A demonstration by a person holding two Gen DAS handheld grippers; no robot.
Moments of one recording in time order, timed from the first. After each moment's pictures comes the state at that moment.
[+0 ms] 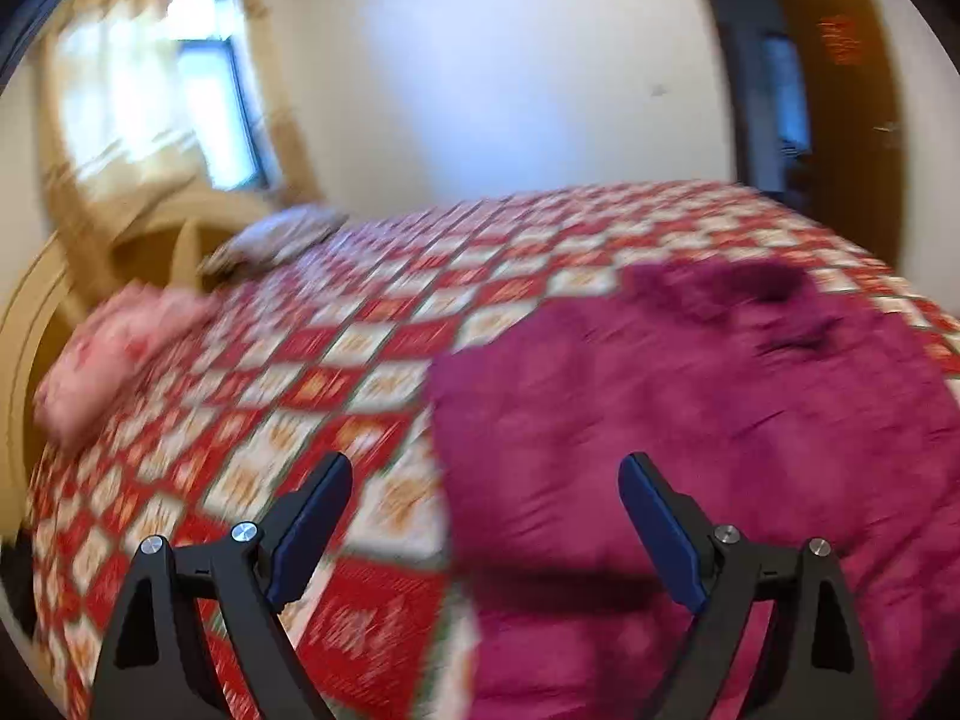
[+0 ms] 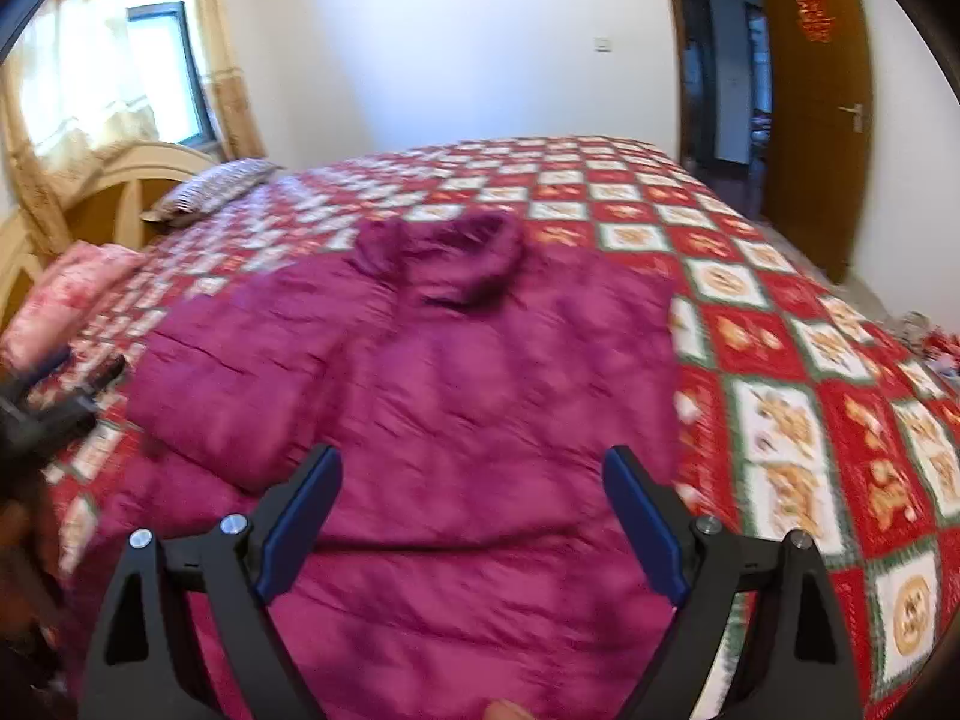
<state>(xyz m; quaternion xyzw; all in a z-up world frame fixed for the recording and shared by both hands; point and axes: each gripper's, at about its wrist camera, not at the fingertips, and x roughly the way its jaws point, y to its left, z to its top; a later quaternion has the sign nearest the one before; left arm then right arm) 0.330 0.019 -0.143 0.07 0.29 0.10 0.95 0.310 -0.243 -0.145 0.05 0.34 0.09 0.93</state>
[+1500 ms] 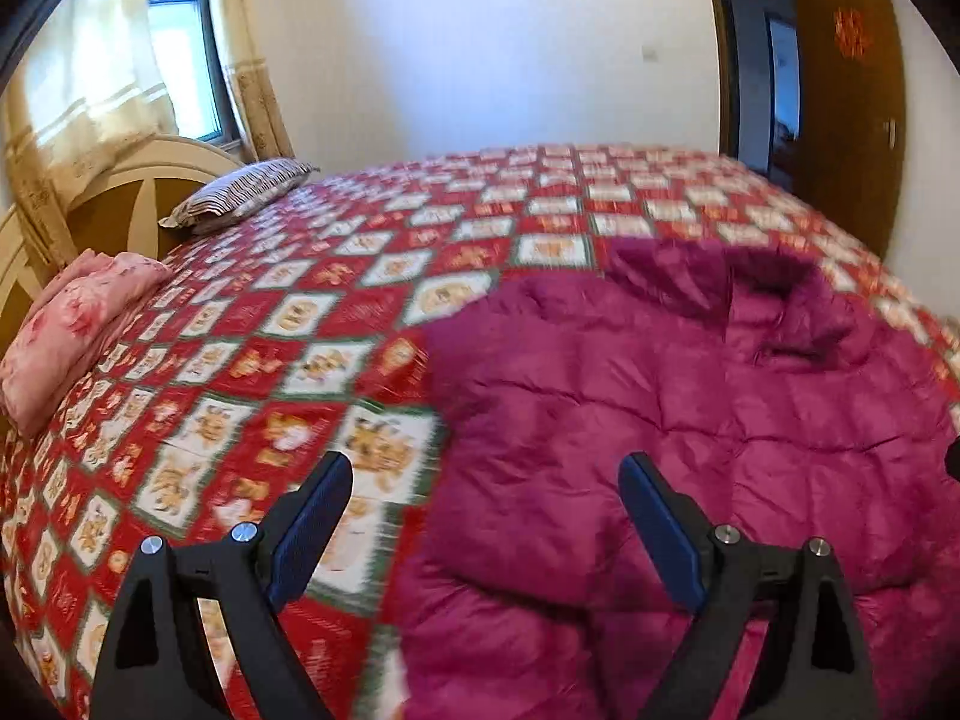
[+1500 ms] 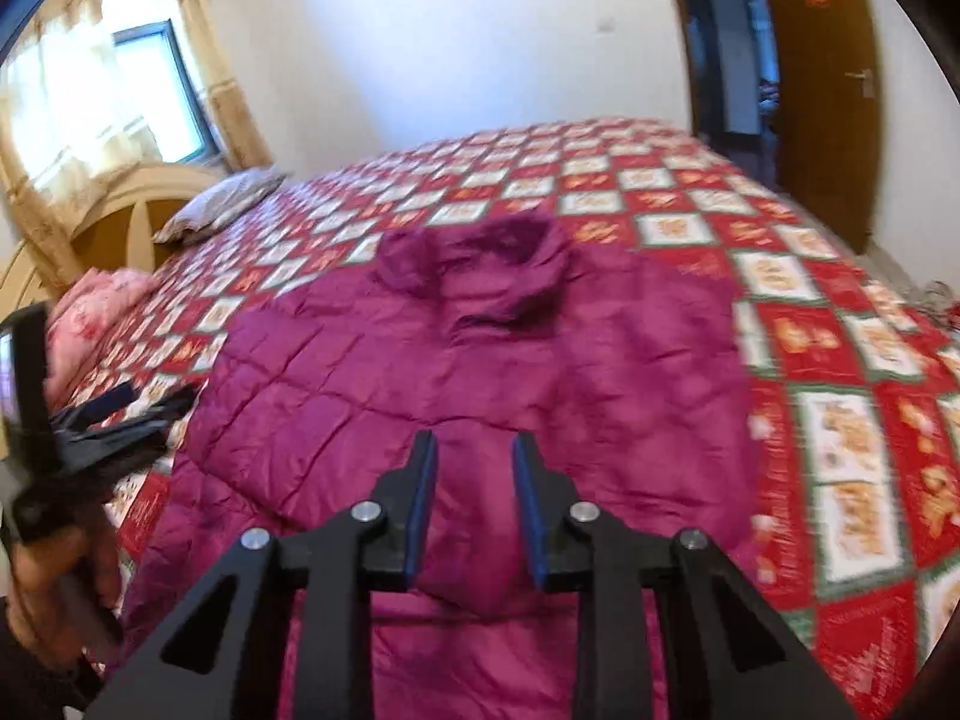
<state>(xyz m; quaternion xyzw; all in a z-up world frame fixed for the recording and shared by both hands) 0.401 -0.012 -0.161 0.05 0.35 0.05 0.93 0.352 -0.223 -0.153 0.09 0.37 0.11 0.92</state>
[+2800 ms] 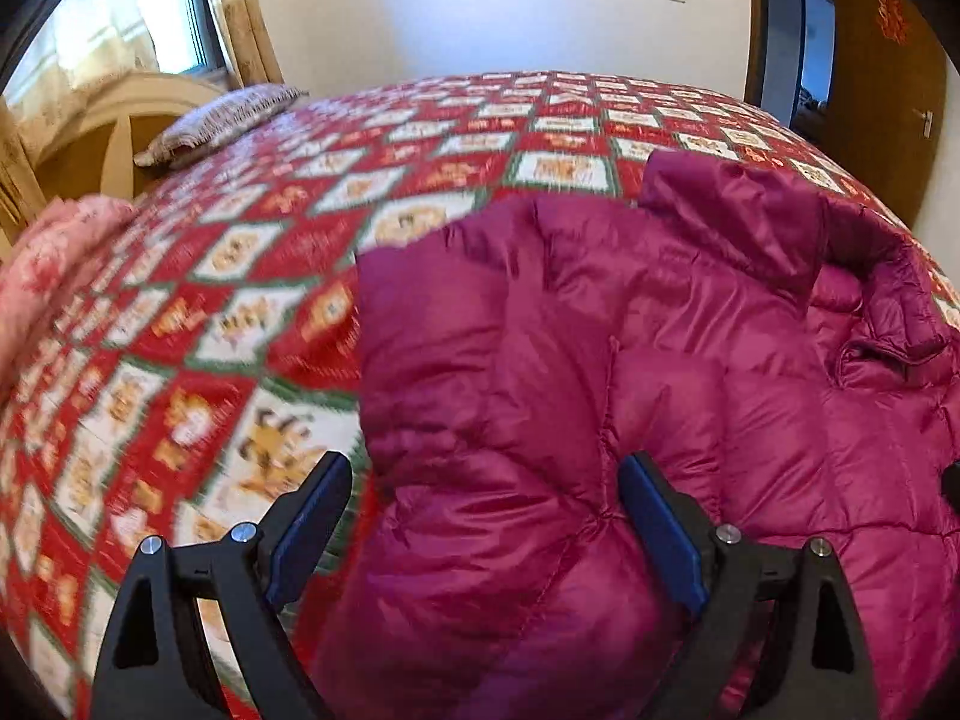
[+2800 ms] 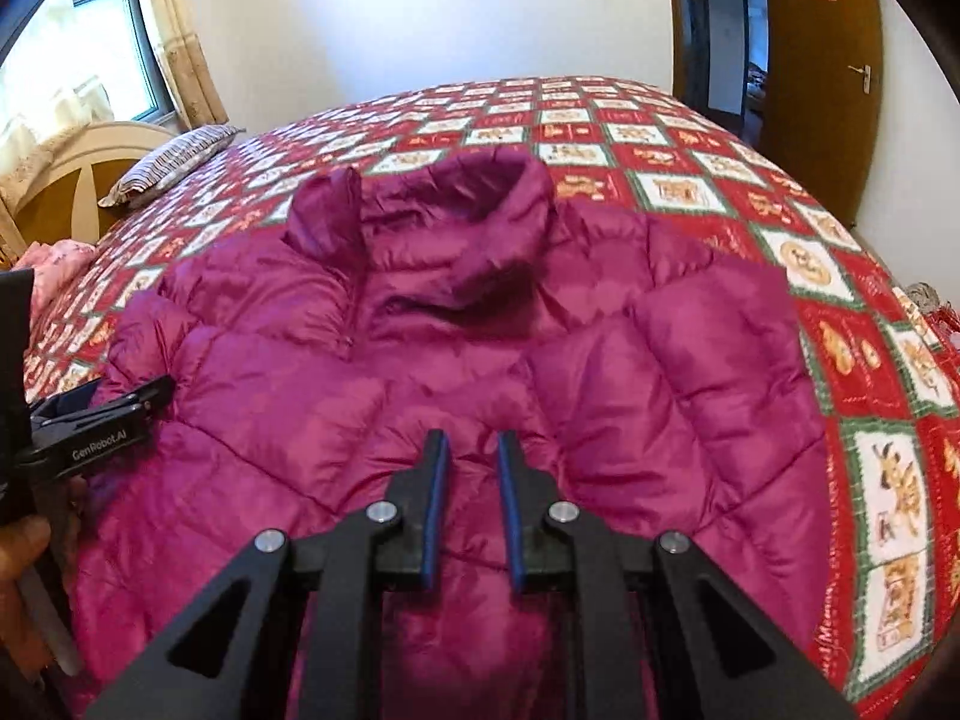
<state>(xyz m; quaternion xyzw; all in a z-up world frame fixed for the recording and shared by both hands) 0.484 -0.002 -0.214 0.01 0.42 0.05 0.90 0.420 -0.224 -0.196 0.06 0.41 0.06 0.91</state>
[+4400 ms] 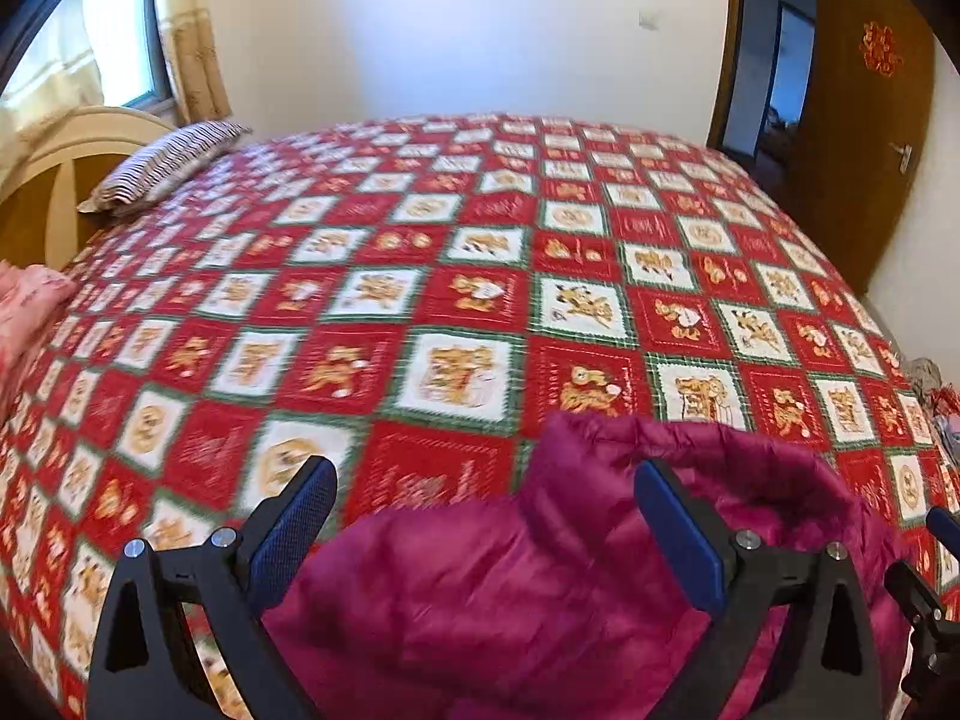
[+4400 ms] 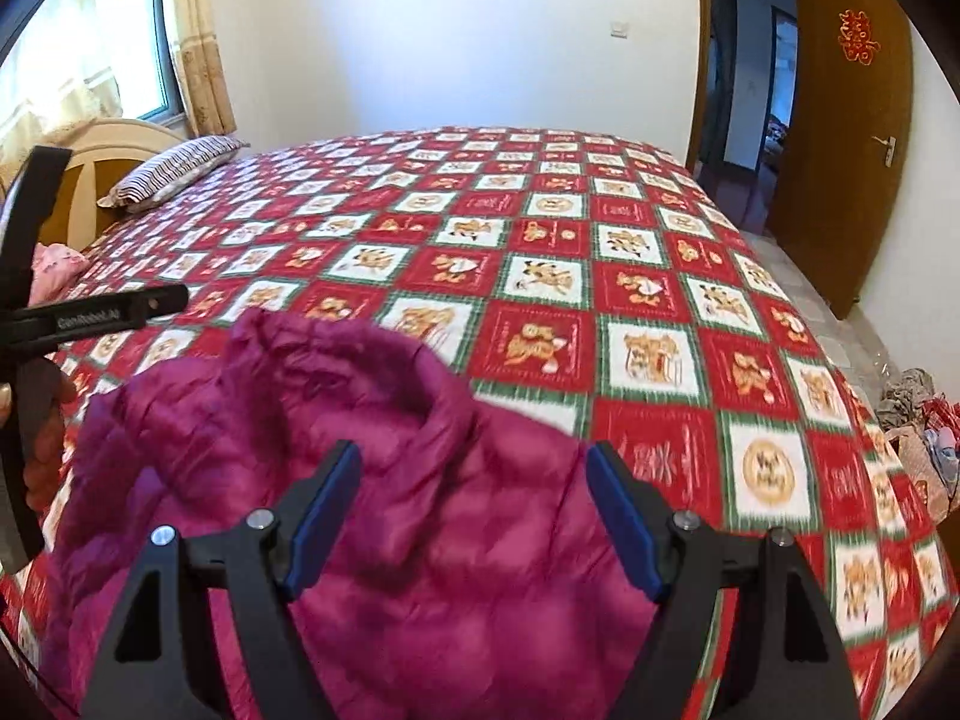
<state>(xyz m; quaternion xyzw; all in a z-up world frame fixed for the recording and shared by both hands) 0.643 -0.066 -0.126 0.00 0.42 0.01 0.91 0.528 -0.272 -0.131 0.00 0.38 0.07 0.92</state>
